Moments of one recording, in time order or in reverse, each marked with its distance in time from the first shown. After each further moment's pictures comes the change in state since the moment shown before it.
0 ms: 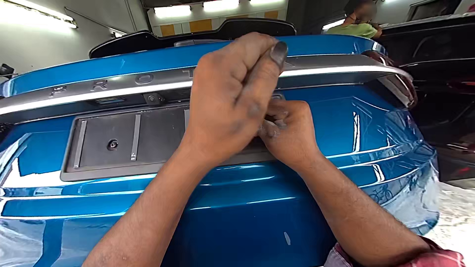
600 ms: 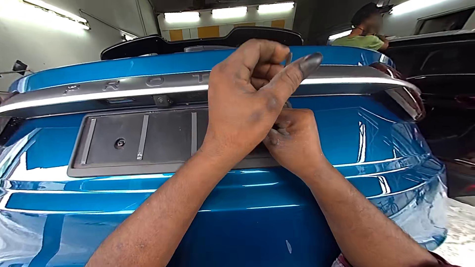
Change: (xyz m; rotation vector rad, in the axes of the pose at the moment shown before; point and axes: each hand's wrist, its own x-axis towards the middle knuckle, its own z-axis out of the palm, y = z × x) left_hand 0.001 -0.004 0.020 -0.171 0.169 -0.148; right_hand 0.000 0.003 0.001 -0.117 0.001 -0.084
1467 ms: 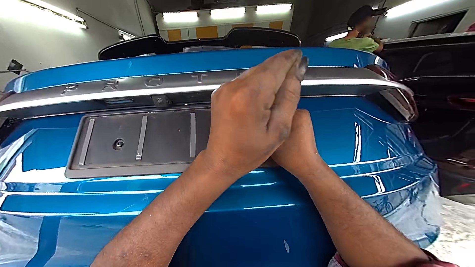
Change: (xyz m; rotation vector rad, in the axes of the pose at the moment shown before) left_hand -0.011 0.004 0.000 0.350 -0.007 0.325; right_hand 0.001 -0.007 -0.002 -0.055 0.028 0.021
